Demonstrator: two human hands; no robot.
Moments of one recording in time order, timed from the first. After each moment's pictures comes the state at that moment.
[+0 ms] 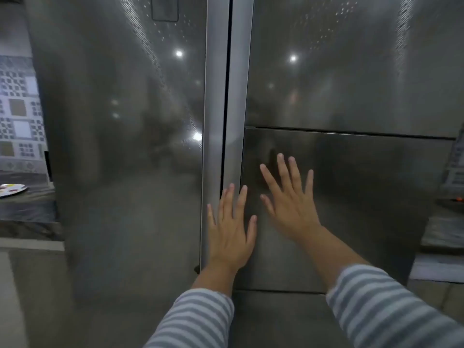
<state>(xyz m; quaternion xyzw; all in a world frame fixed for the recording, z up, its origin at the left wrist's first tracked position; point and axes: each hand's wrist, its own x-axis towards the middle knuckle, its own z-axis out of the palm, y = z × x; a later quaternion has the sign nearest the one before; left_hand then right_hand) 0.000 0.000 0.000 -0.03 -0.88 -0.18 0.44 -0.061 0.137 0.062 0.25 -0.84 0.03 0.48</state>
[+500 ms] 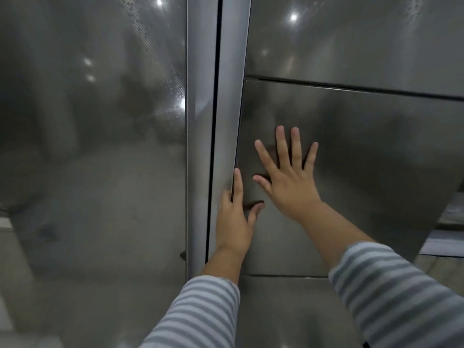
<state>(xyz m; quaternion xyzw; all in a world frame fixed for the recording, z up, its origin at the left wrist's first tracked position) -0.061 0.011 -0.034 -0.01 -0.84 -0.39 0.38 -0.125 0.128 0.037 0.26 -0.82 -0.05 0.51</state>
